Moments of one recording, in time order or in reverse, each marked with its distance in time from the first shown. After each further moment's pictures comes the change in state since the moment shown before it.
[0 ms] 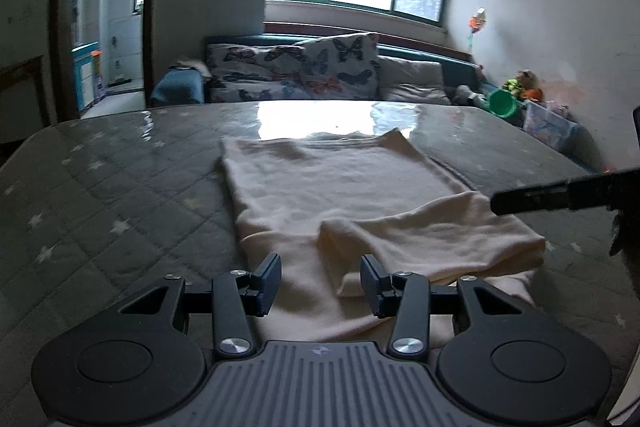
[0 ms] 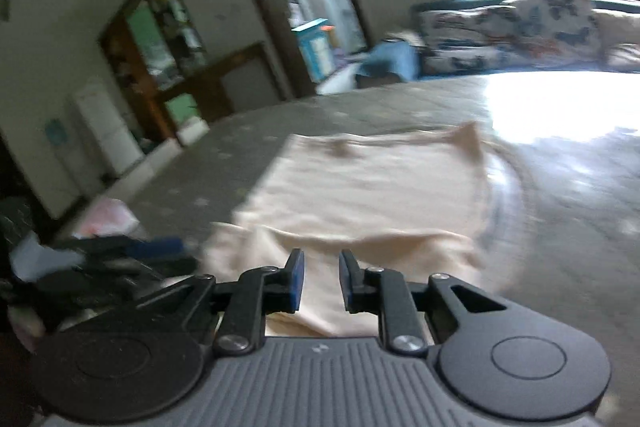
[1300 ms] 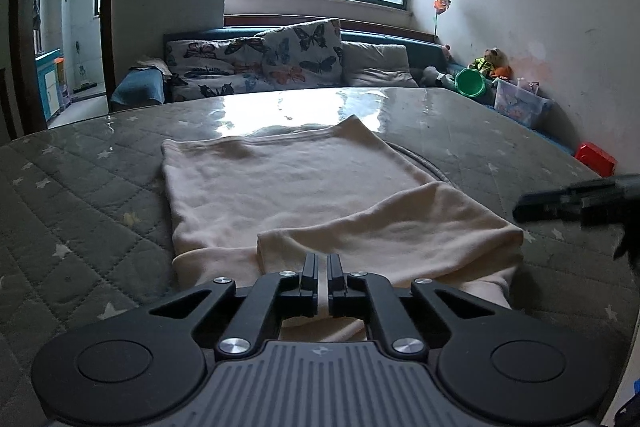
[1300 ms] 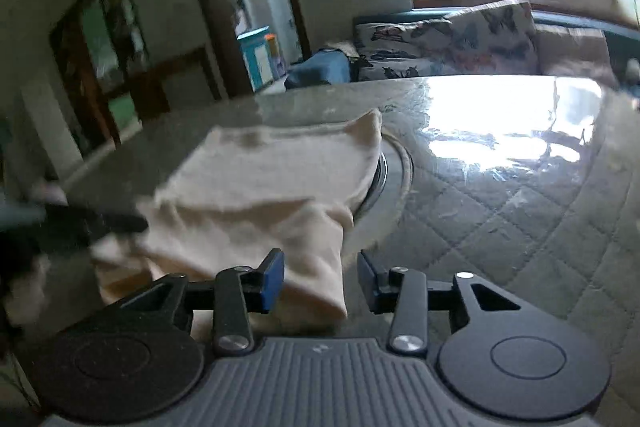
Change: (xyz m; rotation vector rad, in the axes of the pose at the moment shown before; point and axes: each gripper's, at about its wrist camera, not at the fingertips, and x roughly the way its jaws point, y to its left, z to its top) left arm 0.030 -0.024 0.010 0.064 0.041 -0.076; right arm -0.023 -0.035 -0.024 0.020 -0.051 -0.157
